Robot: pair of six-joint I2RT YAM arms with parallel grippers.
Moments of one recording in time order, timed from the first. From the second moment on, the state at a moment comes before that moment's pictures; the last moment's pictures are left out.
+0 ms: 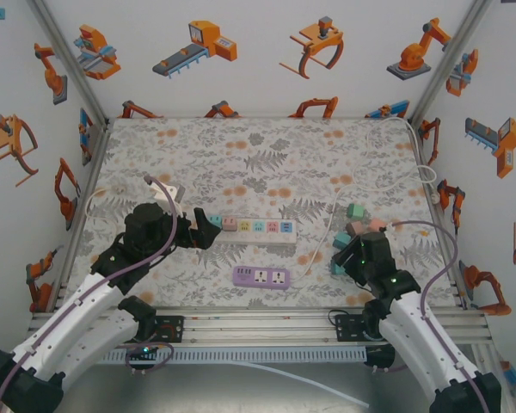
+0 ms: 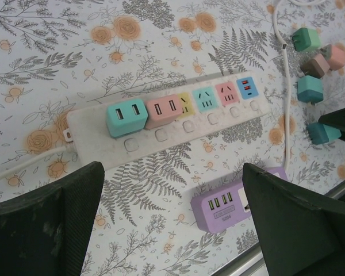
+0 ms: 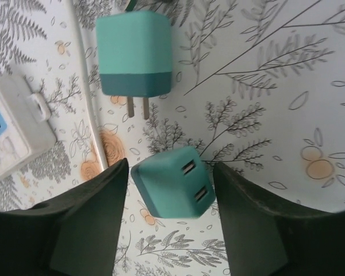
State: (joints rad) left arm -0.60 0.70 0.59 -0.30 0.03 -0.37; right arm 0.29 0.55 0.24 -0.56 0.07 0.92
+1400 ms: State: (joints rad) left arm -0.36 0.98 0.59 -0.31 0.01 -0.60; right arm 0.90 1.79 1.26 -0.21 -0.38 -0.56
